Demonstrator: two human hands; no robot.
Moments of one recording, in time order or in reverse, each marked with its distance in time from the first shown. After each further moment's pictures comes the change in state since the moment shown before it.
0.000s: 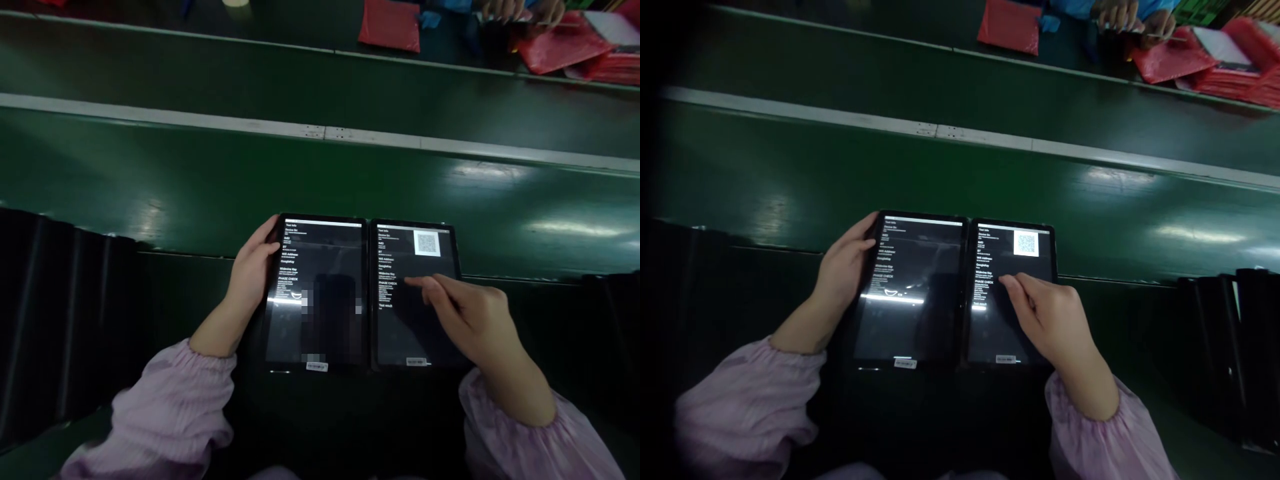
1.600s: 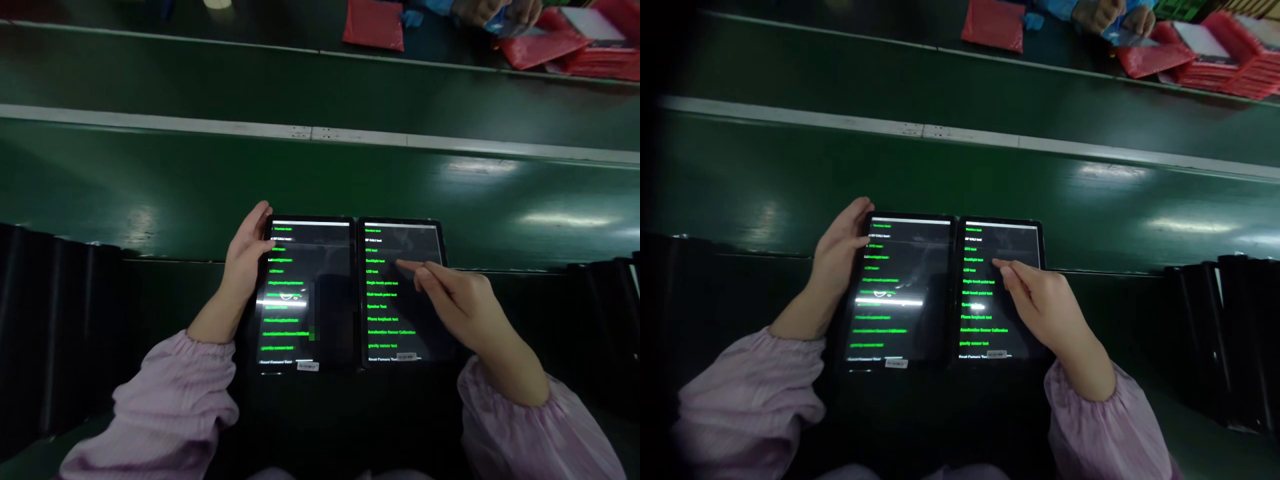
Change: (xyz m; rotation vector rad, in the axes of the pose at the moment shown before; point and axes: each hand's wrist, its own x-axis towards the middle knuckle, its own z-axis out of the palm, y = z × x) left_hand 0.018 0.000 0.003 -0.006 -0.117 0.130; right_hand 0.006 0.013 -0.007 0.082 -0.062 0.097
